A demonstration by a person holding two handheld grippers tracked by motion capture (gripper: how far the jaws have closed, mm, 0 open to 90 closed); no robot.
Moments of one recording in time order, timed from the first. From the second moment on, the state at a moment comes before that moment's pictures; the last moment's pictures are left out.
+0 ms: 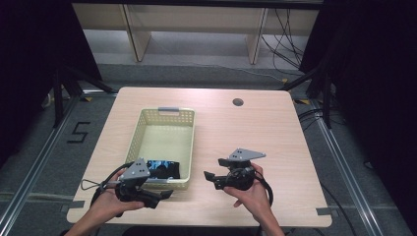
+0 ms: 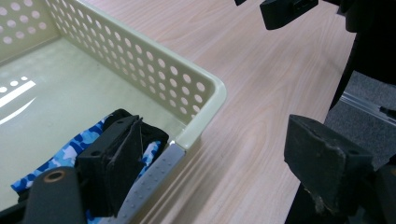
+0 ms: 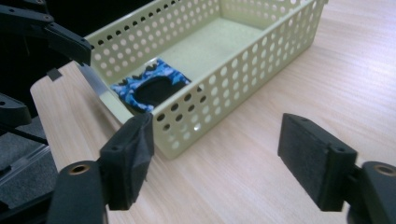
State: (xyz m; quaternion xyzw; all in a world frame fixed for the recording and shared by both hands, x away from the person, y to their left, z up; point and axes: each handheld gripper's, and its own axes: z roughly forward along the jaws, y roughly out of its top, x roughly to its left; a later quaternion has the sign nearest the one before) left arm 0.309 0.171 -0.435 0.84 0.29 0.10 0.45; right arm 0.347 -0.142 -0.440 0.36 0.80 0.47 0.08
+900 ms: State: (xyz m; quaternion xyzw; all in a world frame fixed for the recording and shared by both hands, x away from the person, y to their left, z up) left arm 0.272 0.153 -0.460 0.86 0.25 0.08 0.44; right arm 0.311 -0.163 -0.462 0.37 0.80 0.46 0.07
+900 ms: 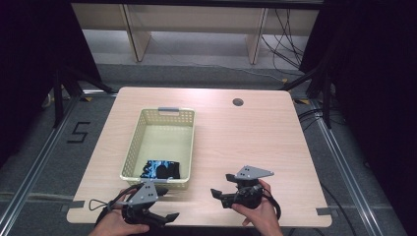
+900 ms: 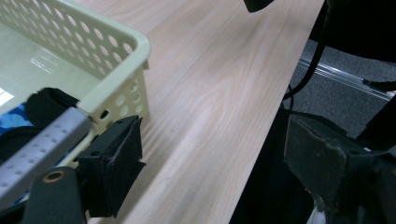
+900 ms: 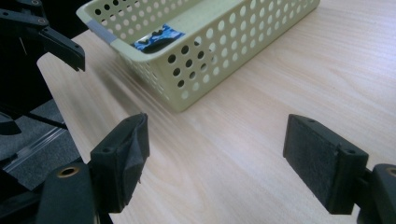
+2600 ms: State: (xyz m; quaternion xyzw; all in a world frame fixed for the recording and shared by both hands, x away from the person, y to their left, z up) left arm 0.256 0.159 -0.506 0.88 0.23 0.08 0.40; right arm 0.258 -0.187 -0.493 0.35 0.84 0.41 0.08
